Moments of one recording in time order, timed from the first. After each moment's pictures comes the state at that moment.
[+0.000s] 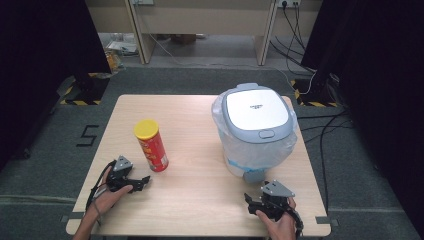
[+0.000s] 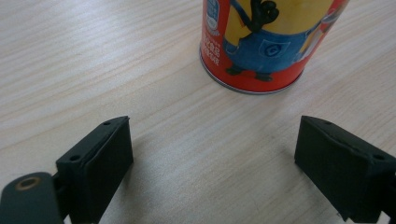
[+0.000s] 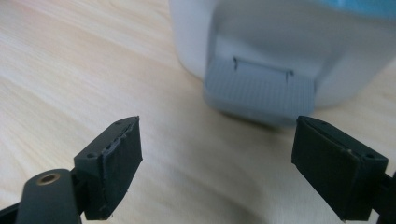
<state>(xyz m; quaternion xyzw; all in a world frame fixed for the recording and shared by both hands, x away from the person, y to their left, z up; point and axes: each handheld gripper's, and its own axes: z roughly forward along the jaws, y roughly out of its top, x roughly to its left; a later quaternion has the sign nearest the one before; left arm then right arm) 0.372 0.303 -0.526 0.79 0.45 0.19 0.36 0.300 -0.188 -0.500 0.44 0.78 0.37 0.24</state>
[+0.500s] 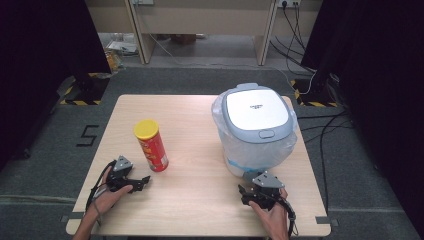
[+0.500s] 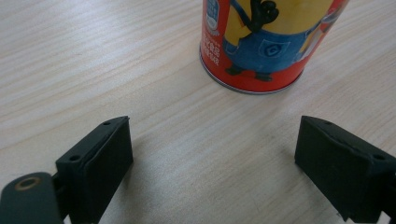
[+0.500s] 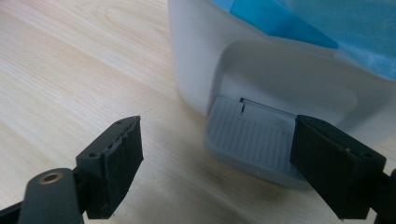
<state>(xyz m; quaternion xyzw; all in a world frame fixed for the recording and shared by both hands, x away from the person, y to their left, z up) 0.372 0.303 -0.526 0.79 0.45 0.19 0.36 0.326 -0.171 -0.503 0.42 0.79 0.37 0.26</state>
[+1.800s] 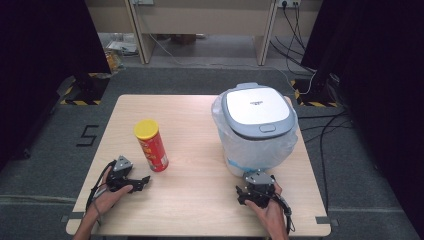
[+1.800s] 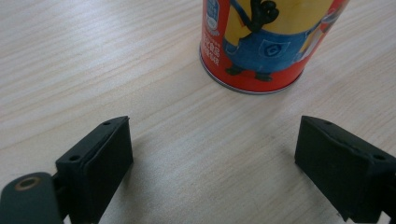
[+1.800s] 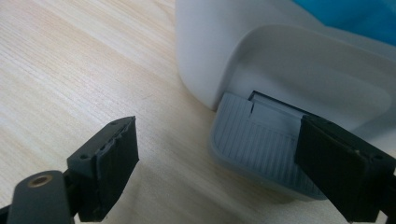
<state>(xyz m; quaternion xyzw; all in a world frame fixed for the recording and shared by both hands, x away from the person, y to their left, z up) 0.372 0.303 -0.526 0.79 0.45 0.19 0.36 0.334 -0.158 -0.506 0.41 0.81 0.32 0.26</state>
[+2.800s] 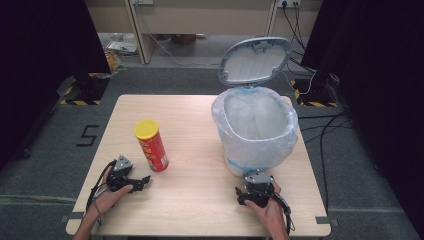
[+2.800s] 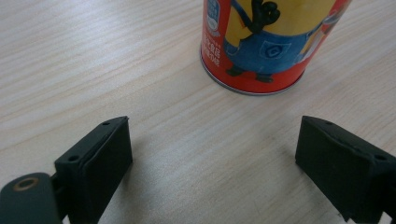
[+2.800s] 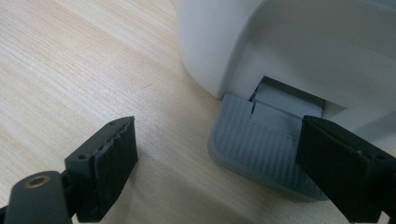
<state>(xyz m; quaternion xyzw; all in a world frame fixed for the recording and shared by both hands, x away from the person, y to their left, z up) 0.373 0.303 -0.525 0.79 0.45 0.19 0.36 0.339 -0.158 -0.513 0.41 0.82 0.31 0.24</state>
